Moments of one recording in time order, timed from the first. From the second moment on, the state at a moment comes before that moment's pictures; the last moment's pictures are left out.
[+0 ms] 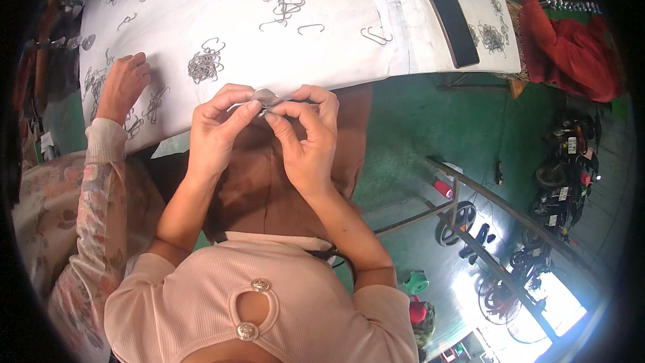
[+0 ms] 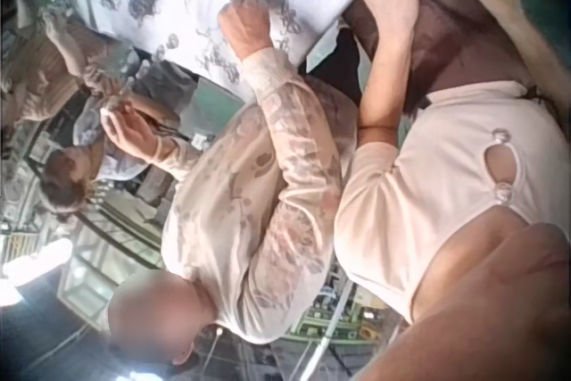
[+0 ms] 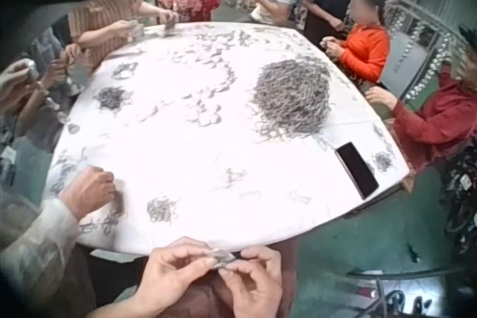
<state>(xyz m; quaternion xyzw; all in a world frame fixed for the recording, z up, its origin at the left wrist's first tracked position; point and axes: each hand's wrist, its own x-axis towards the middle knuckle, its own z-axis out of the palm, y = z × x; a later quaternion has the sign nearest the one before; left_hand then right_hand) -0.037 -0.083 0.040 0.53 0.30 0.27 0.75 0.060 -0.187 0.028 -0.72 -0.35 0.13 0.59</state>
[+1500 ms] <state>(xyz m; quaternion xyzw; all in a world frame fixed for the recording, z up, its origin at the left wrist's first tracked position) -0.024 -0.101 0.054 0.62 0.25 0.26 0.70 0.080 -0.203 0.075 -0.67 -0.24 0.21 0.67</state>
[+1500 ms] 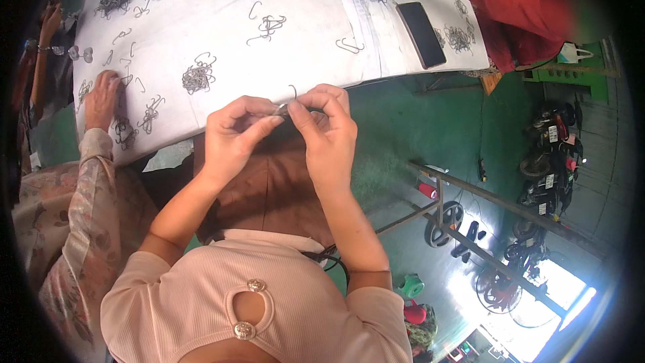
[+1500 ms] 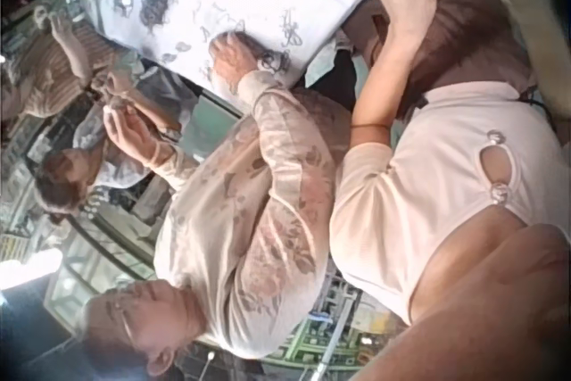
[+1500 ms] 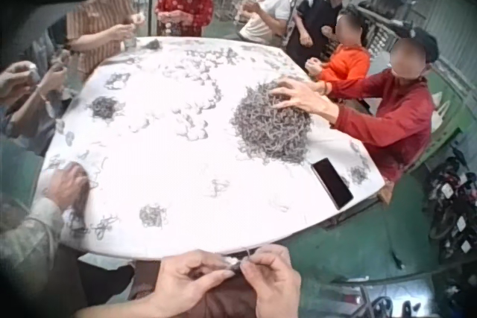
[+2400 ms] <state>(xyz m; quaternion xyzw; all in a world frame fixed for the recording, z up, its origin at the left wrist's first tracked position) 0.154 -0.105 -0.052 0.97 -0.14 0.17 0.09 0.026 -0.497 0.412 -0.69 -0.10 -0.44 0.56</state>
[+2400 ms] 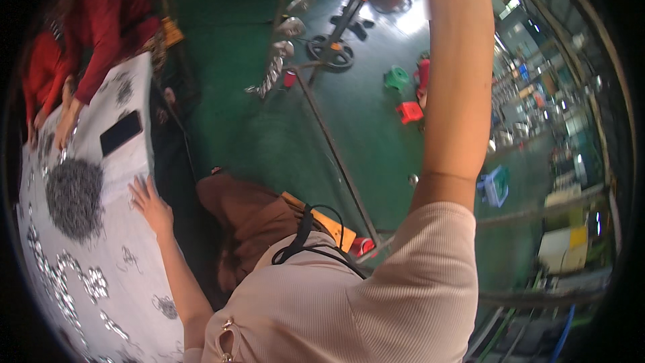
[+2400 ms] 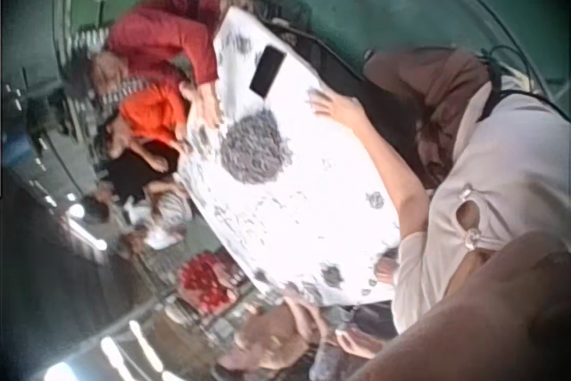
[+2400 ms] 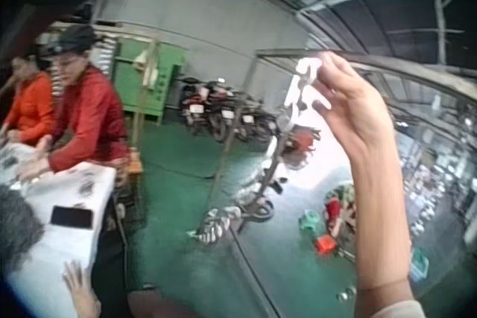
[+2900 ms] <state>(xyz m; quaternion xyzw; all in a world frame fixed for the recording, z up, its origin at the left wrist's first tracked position) 0.172 -0.079 -0.073 0.96 -0.18 0.20 0.04 -0.131 -0.618 0.438 -0.71 0.20 -0.56 0.39</state>
